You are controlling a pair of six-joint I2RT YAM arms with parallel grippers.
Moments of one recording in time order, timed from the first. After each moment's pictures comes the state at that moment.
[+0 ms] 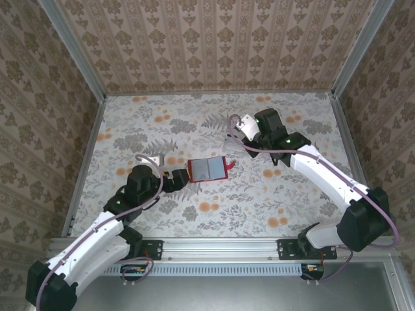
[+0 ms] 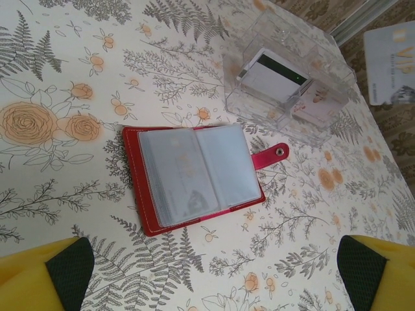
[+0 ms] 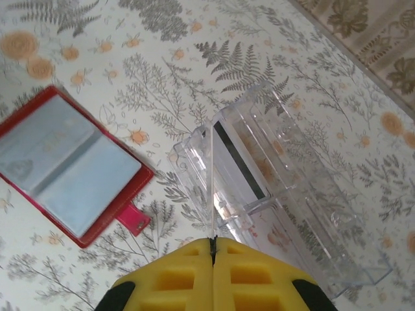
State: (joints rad) left arm -0.59 0.67 0.39 -0.19 0.13 -0.63; right arm 0.48 1.40 1.18 -0.54 0.00 -0.39
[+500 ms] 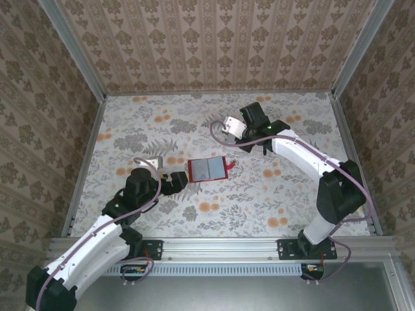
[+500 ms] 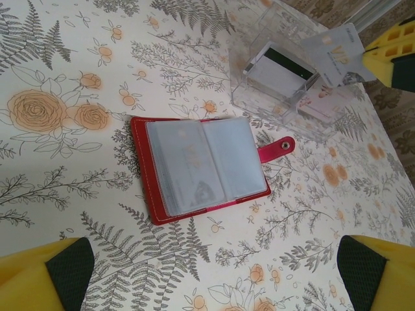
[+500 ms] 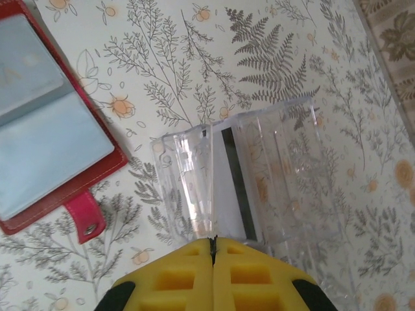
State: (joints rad) left arm -0.59 0.64 0.37 -0.22 0.12 -0.63; right arm 0.48 1.66 1.34 -0.58 0.02 -0.69
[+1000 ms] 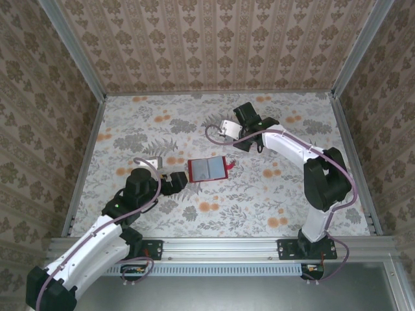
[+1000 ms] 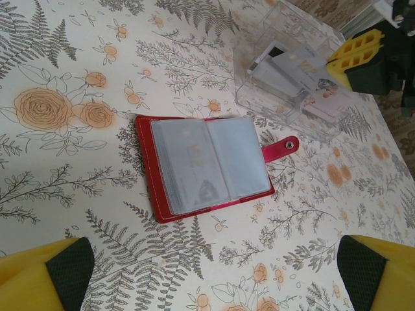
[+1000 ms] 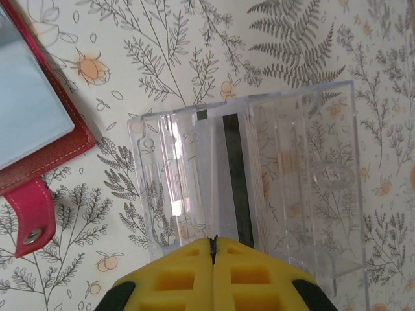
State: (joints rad) left arm -0.59 0.63 0.37 -0.23 0.11 -0.64; right arm 0.47 1.81 1.40 -0.59 0.08 -0.77
